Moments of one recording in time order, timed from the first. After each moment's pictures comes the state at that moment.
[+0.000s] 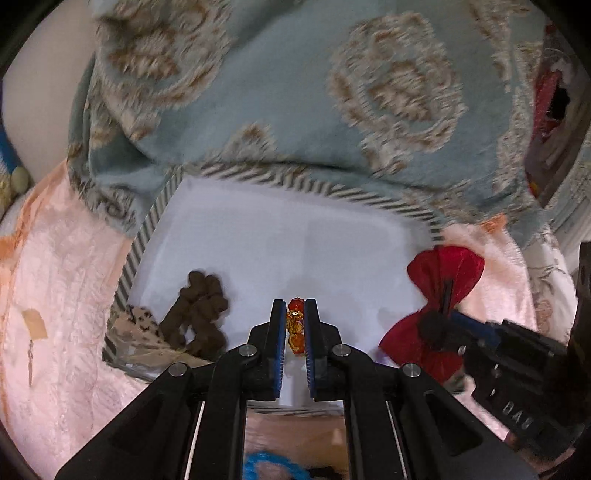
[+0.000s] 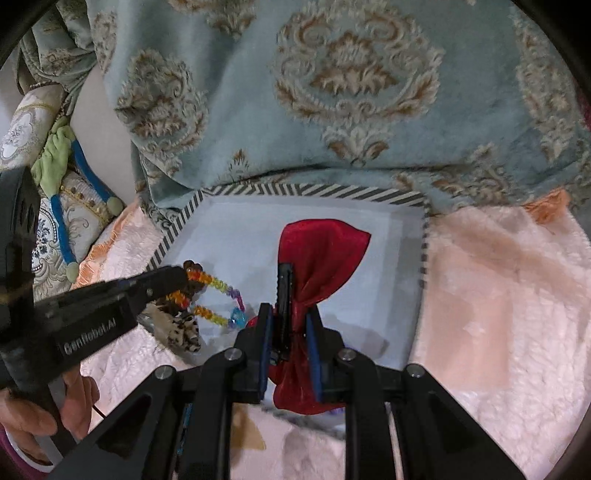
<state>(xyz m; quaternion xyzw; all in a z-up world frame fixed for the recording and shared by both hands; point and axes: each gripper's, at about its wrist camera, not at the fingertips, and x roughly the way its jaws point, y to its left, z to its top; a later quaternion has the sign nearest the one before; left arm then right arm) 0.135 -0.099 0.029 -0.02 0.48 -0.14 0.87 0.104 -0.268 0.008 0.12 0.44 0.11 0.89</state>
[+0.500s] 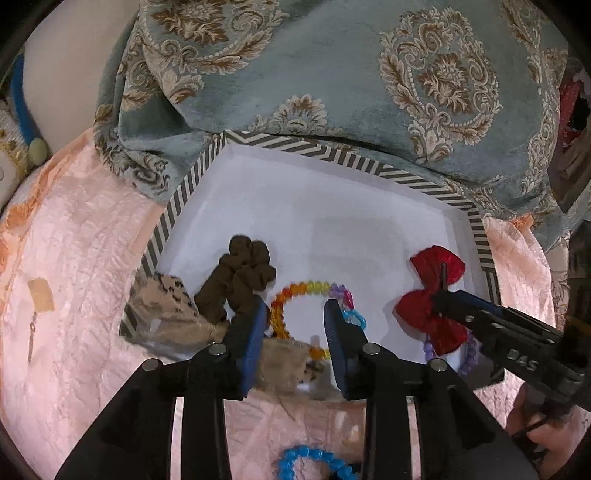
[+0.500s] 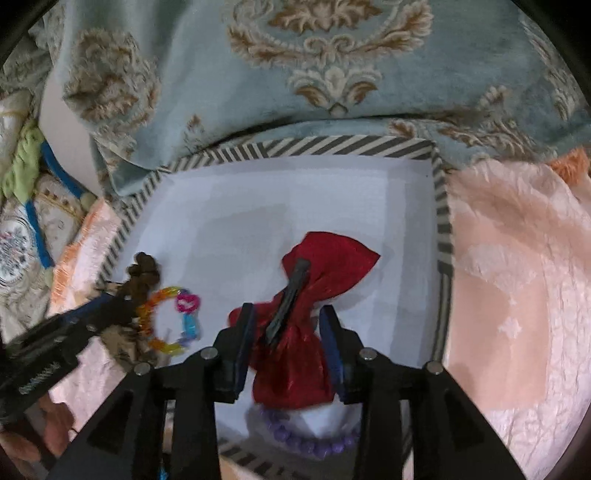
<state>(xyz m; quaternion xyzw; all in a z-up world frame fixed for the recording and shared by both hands) 0.124 -0.071 0.007 -0.04 0.49 -0.11 0.86 0.124 -0.280 -0.028 0.15 0.47 0.08 0.87</state>
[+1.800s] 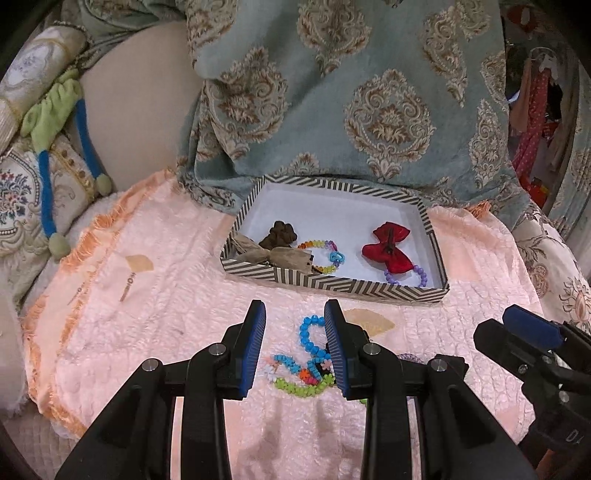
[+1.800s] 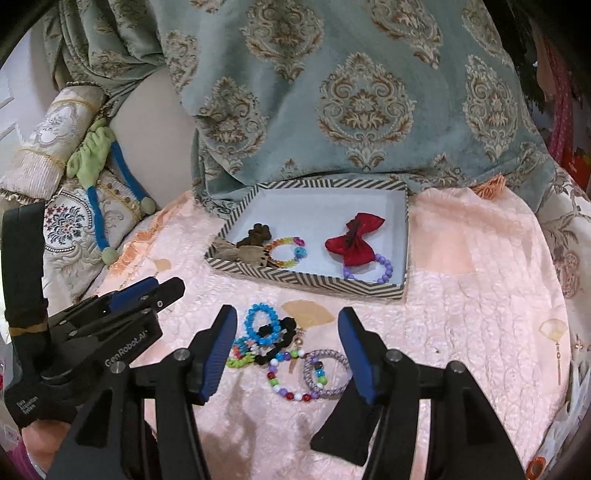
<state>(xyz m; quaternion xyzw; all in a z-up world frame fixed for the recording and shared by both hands) -0.060 -0.040 0.094 0.01 0.38 -0.08 0.92 -0.103 -0.215 0.091 0.11 0.37 0.08 0.92</state>
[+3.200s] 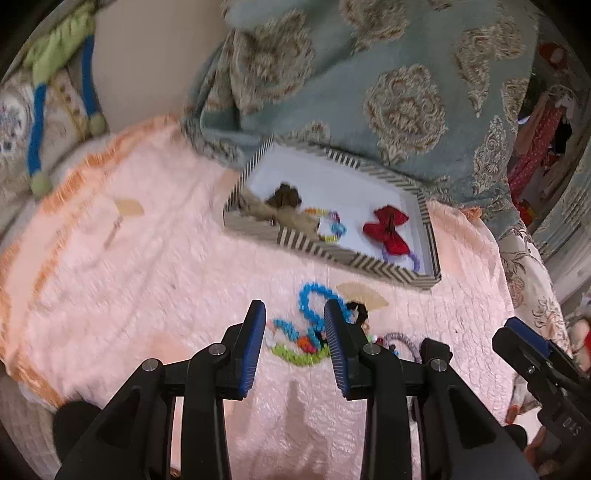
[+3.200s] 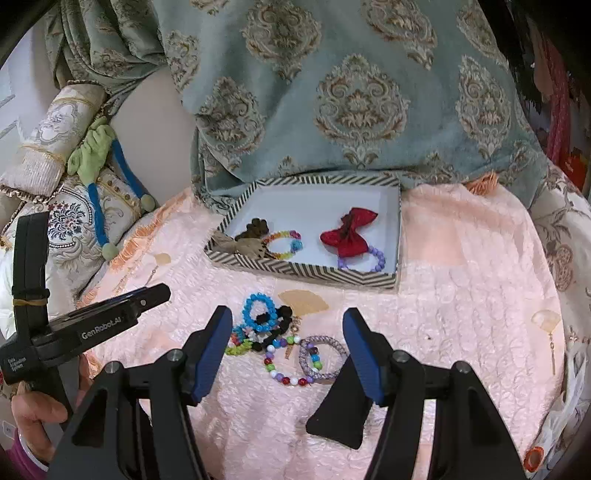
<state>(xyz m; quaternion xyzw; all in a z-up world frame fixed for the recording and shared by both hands) -0.053 0.001 0.068 -0.09 0.46 -0.10 0.88 -0.114 -0.222 0.079 0.11 0.38 0.08 0.92</state>
